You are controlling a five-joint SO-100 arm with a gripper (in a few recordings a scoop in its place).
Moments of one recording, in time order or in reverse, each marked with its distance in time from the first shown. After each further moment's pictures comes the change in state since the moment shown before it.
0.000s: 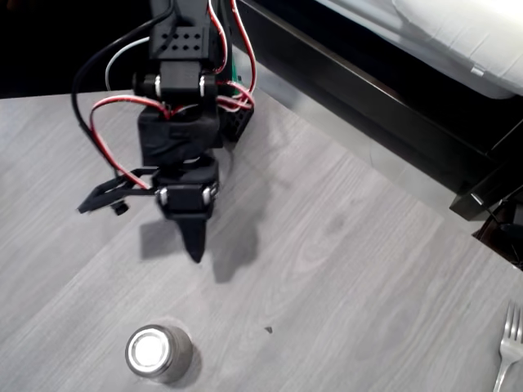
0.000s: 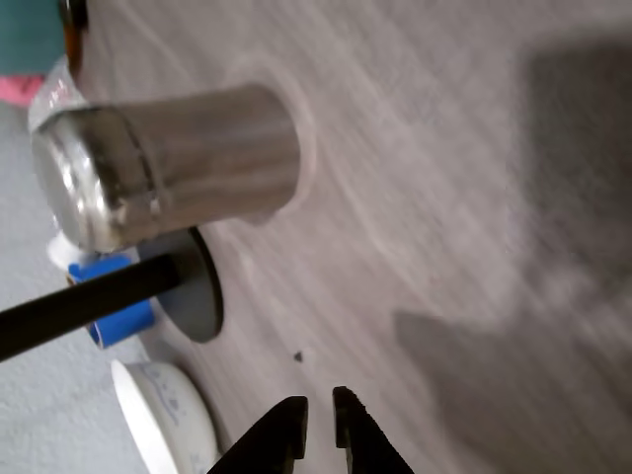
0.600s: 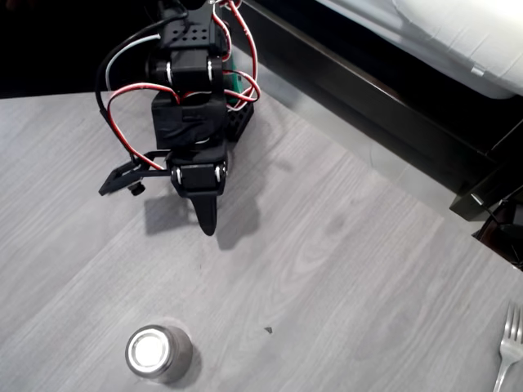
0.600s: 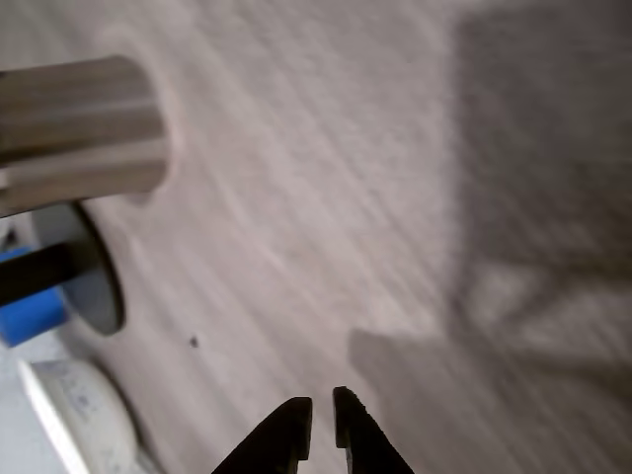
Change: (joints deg) arm -3.0 22.6 8.1 23.4 0.7
